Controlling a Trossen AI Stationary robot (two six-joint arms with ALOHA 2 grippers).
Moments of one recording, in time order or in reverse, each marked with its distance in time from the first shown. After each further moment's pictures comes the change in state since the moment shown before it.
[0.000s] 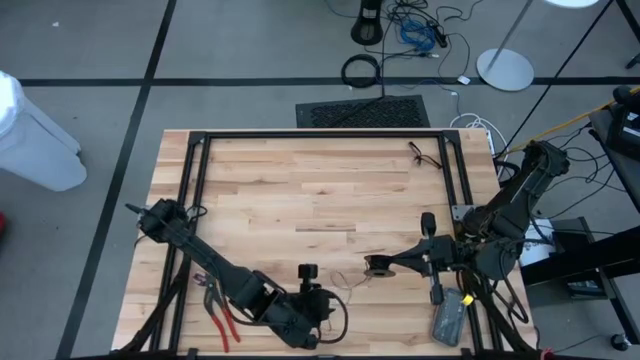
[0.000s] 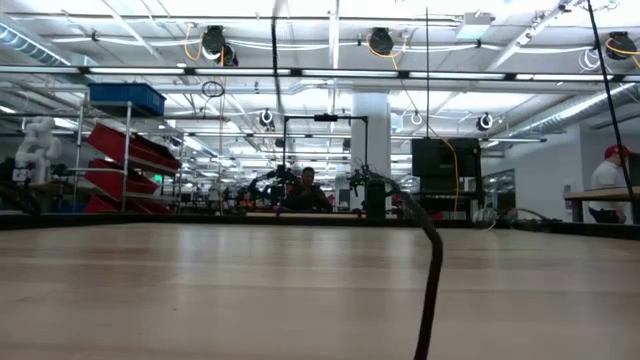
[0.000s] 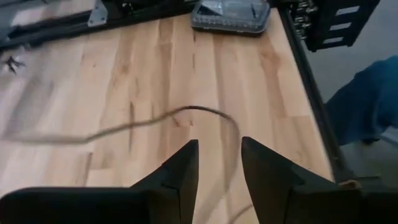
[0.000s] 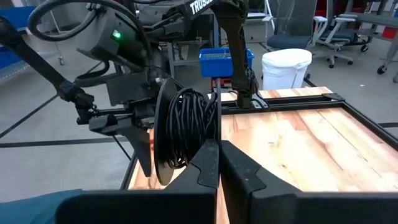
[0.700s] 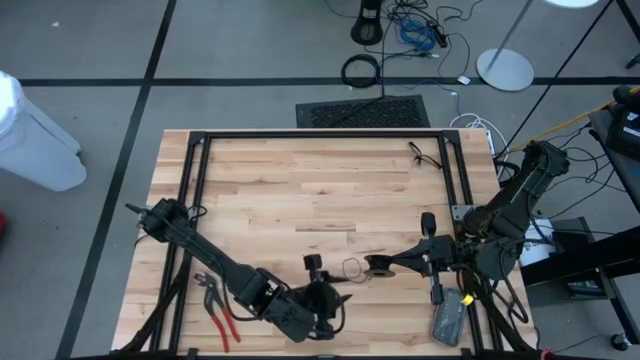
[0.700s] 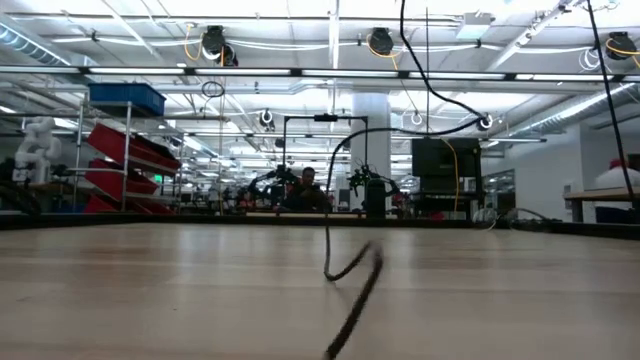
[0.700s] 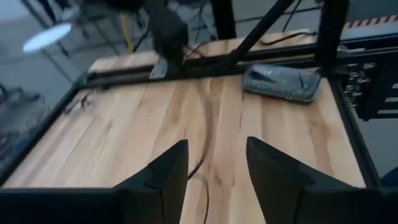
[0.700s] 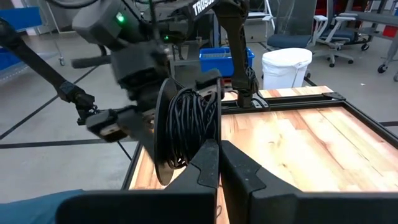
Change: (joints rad) left arm 0.021 0.010 -0.017 0.268 -0.239 0.151; right arm 0.000 0.000 0.000 -0.001 -0.001 0.007
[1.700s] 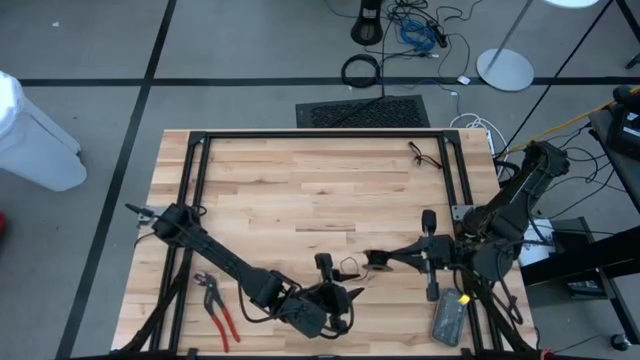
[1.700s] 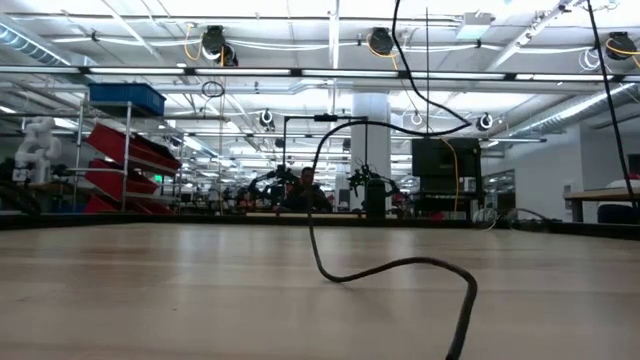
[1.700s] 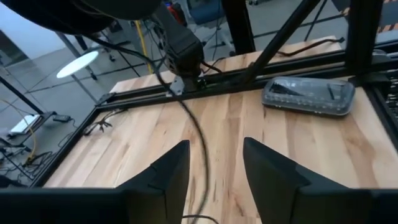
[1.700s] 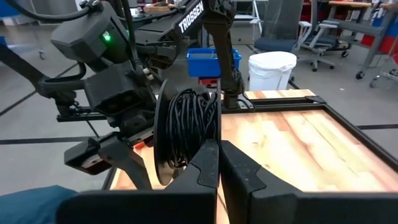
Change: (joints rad) left arm 0.040 0.085 -0.011 0.198 -0.077 0.153; right arm -0.014 0.007 0.000 -0.016 0.049 -0.038
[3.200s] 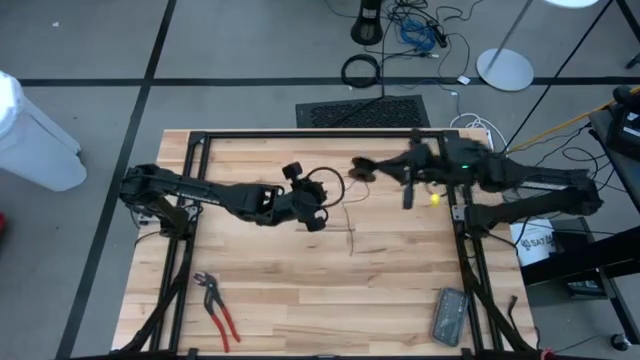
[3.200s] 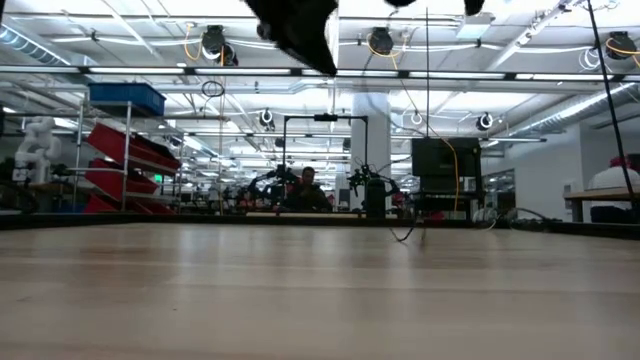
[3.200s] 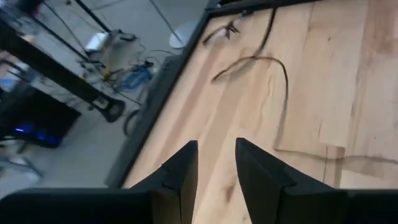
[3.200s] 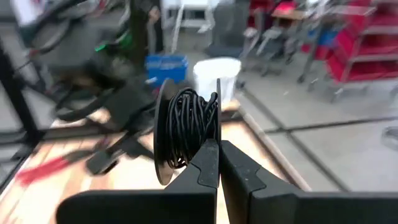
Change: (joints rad) left arm 0.450 -0.409 -0.384 -0.267 0.173 0.022; right arm -0.944 -0.156 -0.003 -0.043 -0.783 -0.266
